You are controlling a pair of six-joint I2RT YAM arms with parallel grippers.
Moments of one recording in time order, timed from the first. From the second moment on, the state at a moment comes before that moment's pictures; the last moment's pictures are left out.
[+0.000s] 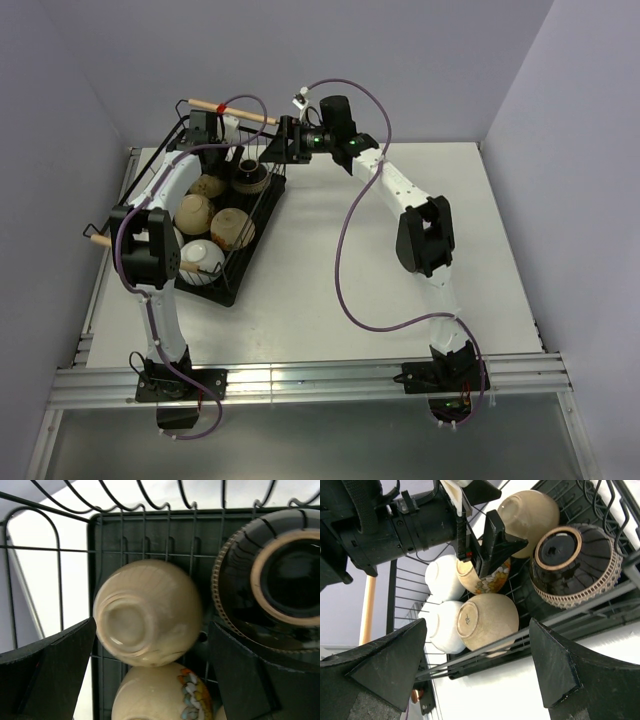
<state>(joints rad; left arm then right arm) -0.15 2.06 1.83 -0.55 -0.15 0.31 0.47 2.30 2.18 -0.24 -0.78 0.57</state>
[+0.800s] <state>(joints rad) -0.12 1.71 1.89 -0.77 0.37 0.00 0.26 1.69 1.78 -0.51 -0.66 0.27</state>
